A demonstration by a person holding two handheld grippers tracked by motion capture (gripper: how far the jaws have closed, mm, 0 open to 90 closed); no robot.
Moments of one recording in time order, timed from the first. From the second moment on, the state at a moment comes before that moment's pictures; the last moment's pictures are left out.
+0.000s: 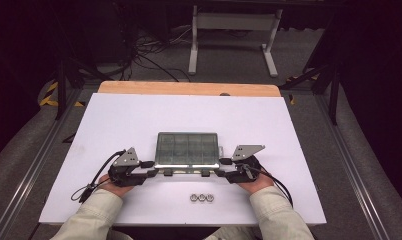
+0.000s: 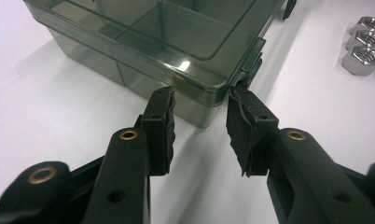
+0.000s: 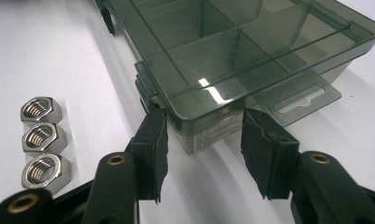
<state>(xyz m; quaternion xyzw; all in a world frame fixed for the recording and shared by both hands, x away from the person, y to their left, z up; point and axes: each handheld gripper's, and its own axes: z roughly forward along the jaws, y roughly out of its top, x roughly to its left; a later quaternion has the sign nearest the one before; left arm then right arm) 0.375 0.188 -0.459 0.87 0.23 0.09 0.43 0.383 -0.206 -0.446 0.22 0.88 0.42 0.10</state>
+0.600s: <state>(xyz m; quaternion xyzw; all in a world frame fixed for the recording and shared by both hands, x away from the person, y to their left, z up) 0.375 0.187 -0.459 0.87 0.23 0.09 0.43 0.383 -0.206 -0.446 0.22 0.88 0.42 0.10</state>
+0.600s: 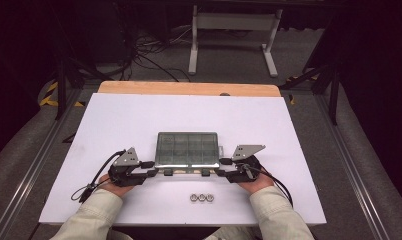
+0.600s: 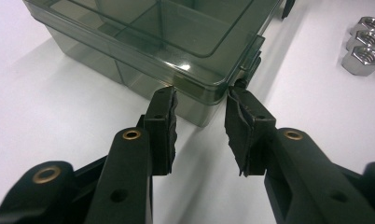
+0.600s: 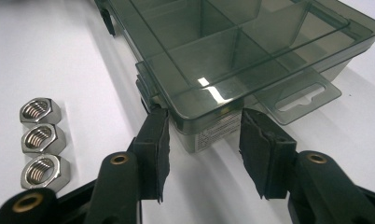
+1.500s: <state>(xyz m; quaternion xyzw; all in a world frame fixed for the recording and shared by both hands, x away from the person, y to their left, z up) 0.372 0.189 -0.454 0.86 0.24 0.10 0.44 0.379 -0.208 -0.440 0.22 0.87 0.43 0.11</state>
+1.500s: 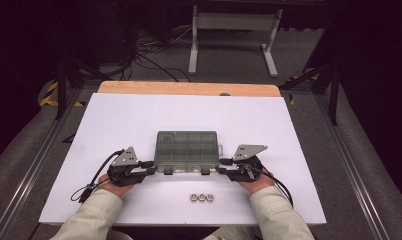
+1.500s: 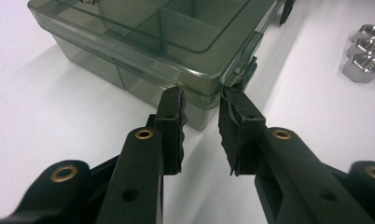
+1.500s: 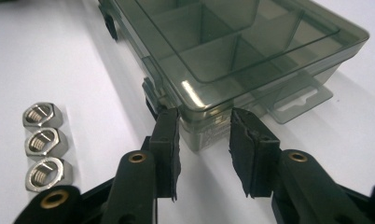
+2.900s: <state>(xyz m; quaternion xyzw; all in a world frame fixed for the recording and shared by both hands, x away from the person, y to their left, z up) 0.374 0.190 -0.440 0.79 0.27 0.12 0.53 0.377 -0.215 -0.421 0.25 0.81 0.50 0.18</state>
